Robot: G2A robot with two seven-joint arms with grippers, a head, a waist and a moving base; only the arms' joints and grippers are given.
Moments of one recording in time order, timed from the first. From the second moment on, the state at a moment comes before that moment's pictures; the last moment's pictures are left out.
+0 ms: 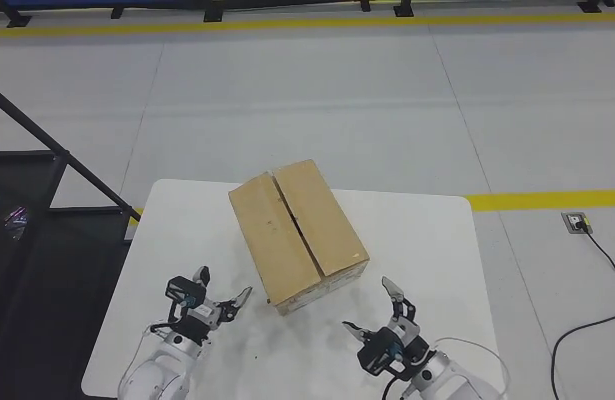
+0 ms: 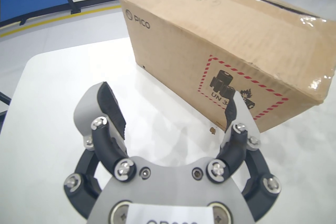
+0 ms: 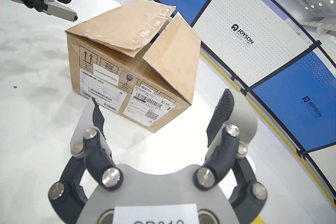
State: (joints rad) left arm 1.39 -1.18 -1.41 -1.56 1.32 -0.26 0.18; right arm -1.50 -1.17 1.25 -1.92 -1.90 -0.20 -0.15
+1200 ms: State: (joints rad) left arm 1.35 -1.18 -1.36 -1.56 1.39 -0.36 0.19; right arm -1.52 -1.17 1.30 -1.93 -1.65 -0.34 -0.21
